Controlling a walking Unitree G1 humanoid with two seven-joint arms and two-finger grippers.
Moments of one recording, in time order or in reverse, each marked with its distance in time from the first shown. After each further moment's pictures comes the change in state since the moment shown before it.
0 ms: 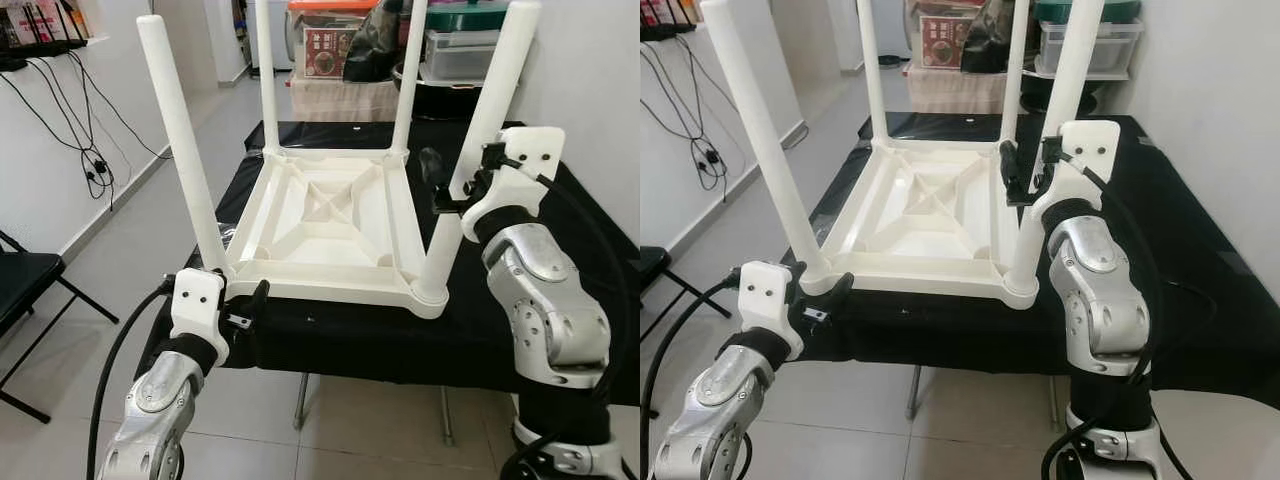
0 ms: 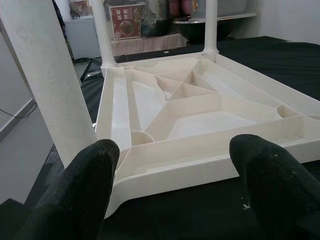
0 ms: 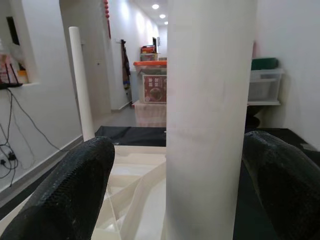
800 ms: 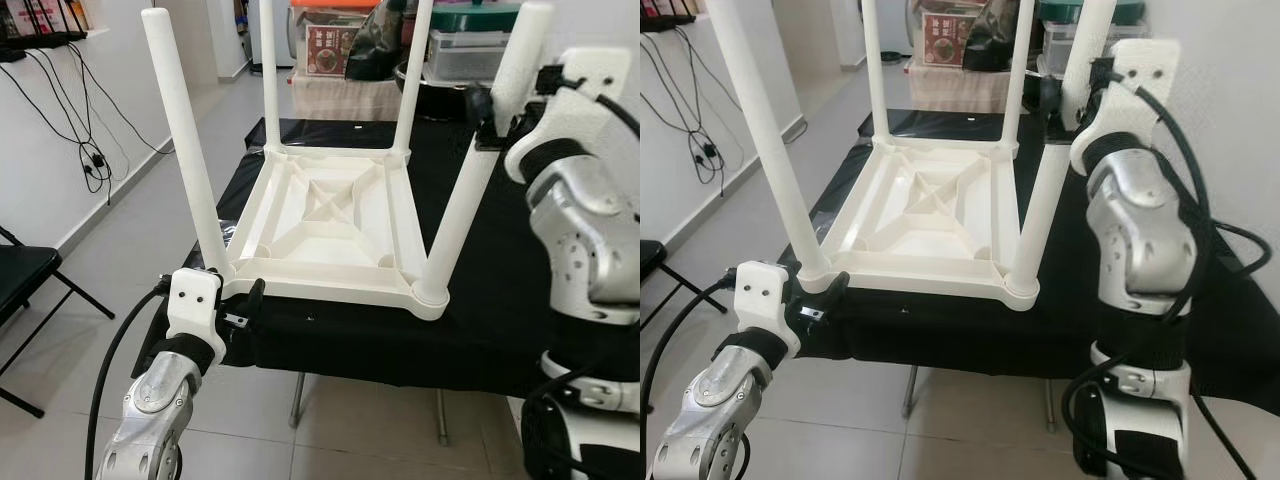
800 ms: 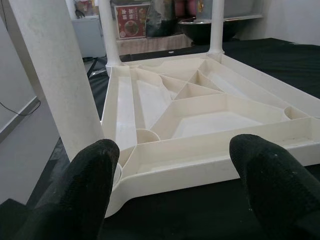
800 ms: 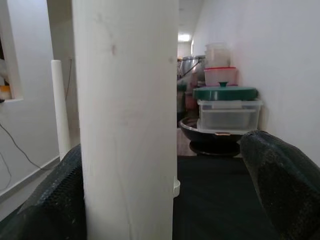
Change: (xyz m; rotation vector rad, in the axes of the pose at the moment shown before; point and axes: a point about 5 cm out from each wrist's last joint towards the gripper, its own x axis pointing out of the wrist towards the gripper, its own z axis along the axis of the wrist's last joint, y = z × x) left arm -0.001 0.002 0.000 0.002 -0.005 0.020; right arm 0.030 -0.030 0.054 -0.027 -0.073 -0.041
